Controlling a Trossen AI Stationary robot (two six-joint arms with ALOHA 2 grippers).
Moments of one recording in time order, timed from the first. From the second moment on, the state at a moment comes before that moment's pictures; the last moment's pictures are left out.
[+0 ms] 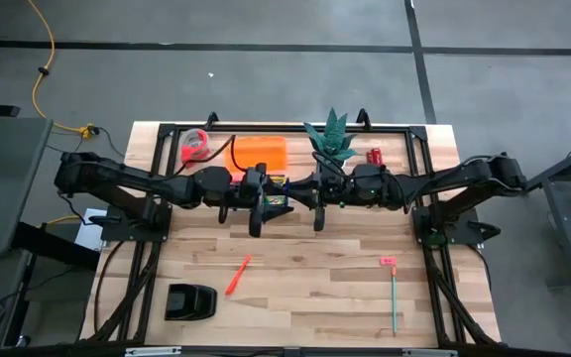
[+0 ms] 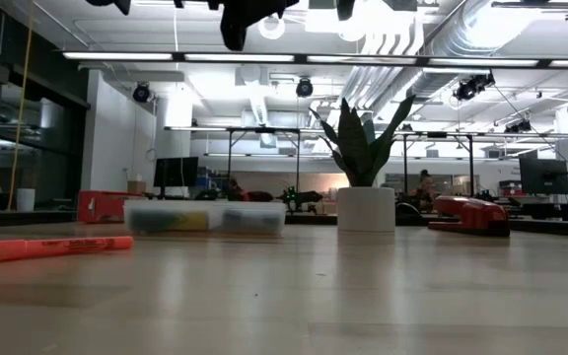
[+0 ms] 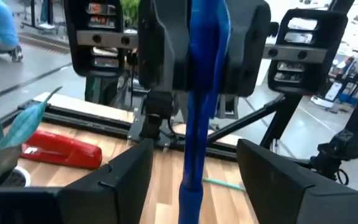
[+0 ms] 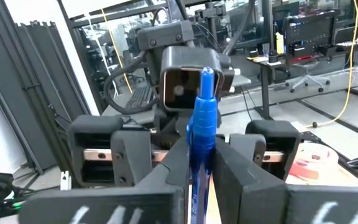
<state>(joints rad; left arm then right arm) 0.07 1.35 0.83 0.48 -0.01 -0.24 0.08 1.41 1.01 0.43 0.13 0.18</state>
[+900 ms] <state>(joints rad) 0.13 1.26 0.83 0.31 -0.04 -0.19 0.09 1.31 1.01 0.31 0.16 0.20</state>
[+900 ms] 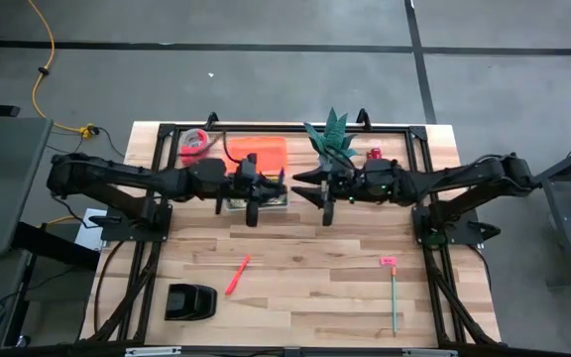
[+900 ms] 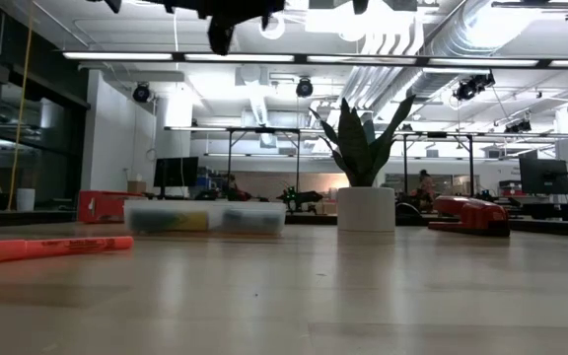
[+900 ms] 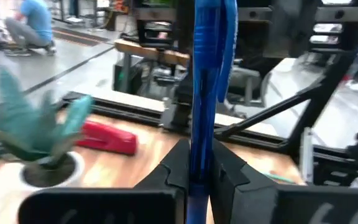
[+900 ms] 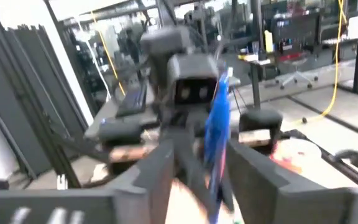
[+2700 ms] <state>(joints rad) 0.49 1.30 0.95 -0.66 -0.07 0.12 0.08 1.14 0.81 0.32 0.16 0.29</state>
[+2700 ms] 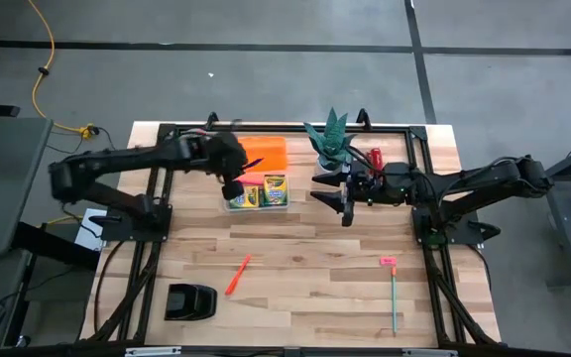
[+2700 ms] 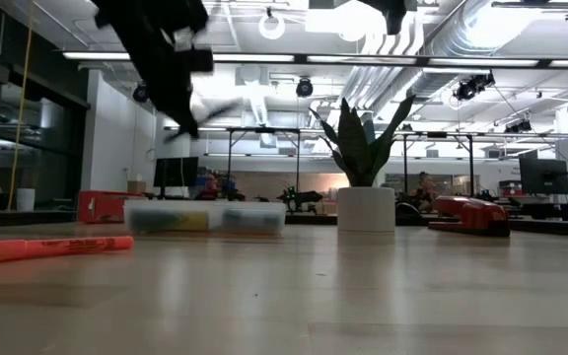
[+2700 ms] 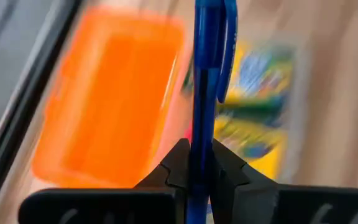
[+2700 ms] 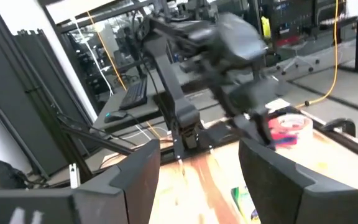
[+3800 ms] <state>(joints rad) 0.56 1.67 0.95 -0.66 -0.12 0.41 0.08 1.14 0.81 0.29 0.24 0.32</state>
